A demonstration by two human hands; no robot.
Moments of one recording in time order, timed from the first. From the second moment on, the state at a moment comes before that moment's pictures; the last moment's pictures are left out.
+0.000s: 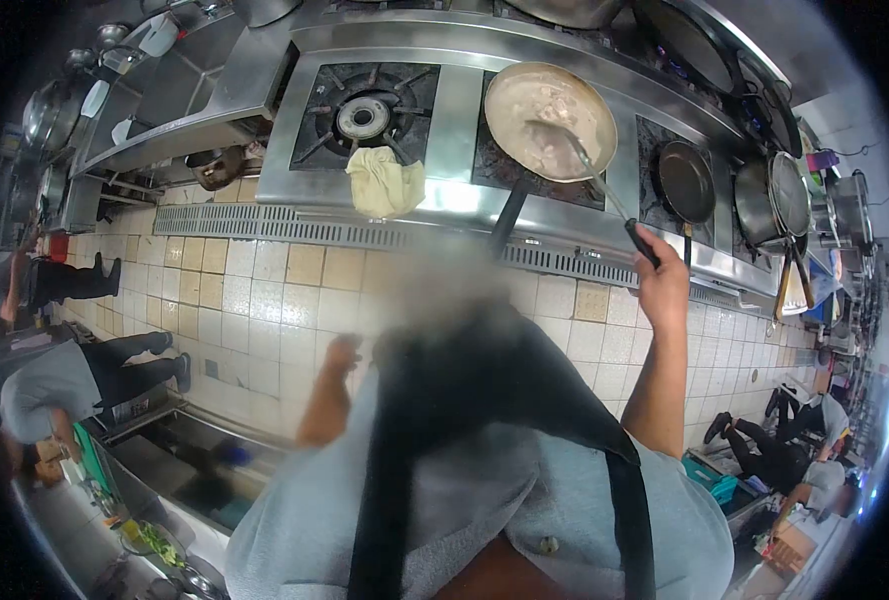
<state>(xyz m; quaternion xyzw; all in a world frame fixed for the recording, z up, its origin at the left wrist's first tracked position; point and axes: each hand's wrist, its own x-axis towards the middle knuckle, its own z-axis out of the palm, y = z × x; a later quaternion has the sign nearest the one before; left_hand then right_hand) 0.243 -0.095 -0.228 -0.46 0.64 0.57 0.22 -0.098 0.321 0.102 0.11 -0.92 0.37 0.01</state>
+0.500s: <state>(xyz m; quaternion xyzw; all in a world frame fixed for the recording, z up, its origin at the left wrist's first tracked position) 0.225 -0.088 -0.211 -0.54 0.55 0.61 0.19 -0.122 0.280 0.059 -0.10 -0.74 0.63 -0.20</state>
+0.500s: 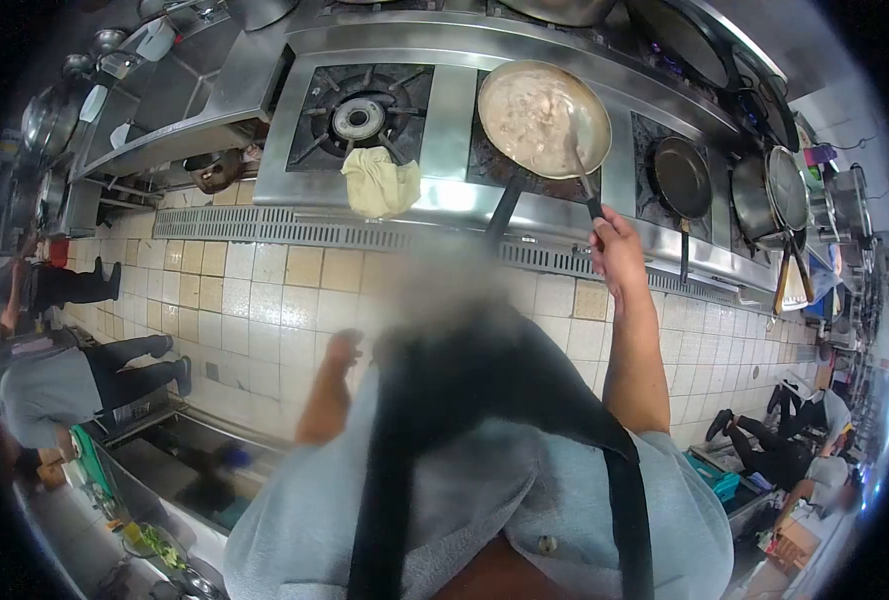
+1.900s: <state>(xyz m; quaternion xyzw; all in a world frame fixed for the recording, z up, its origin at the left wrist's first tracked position) 0.225 -0.094 -0.203 -0.53 0.57 0.60 0.20 -0.102 0.271 0.100 -0.13 -0.54 0.78 -0.30</state>
